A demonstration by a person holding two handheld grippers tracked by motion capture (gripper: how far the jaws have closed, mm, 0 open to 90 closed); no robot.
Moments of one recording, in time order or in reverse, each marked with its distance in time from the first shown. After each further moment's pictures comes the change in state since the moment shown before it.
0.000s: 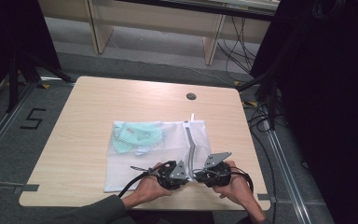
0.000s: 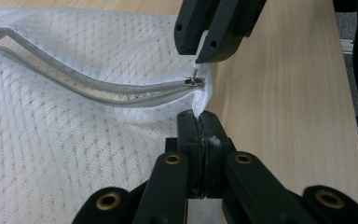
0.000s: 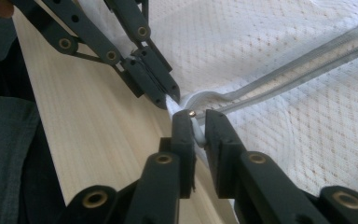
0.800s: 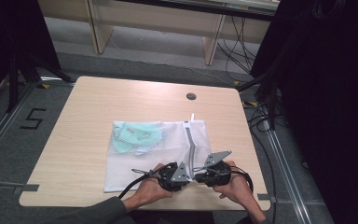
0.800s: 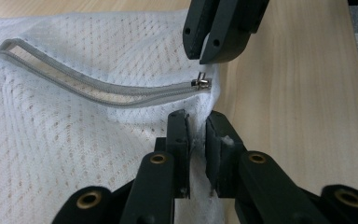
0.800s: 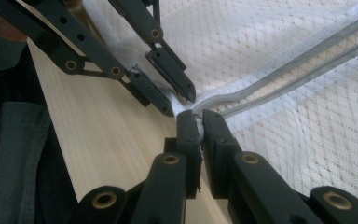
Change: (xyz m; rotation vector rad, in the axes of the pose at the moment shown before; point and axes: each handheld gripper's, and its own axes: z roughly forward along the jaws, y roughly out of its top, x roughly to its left) left arm -0.005 0.000 0.003 -0.002 0.045 0.049; right arm 0.000 0.002 -0.003 0.036 0.037 0.062
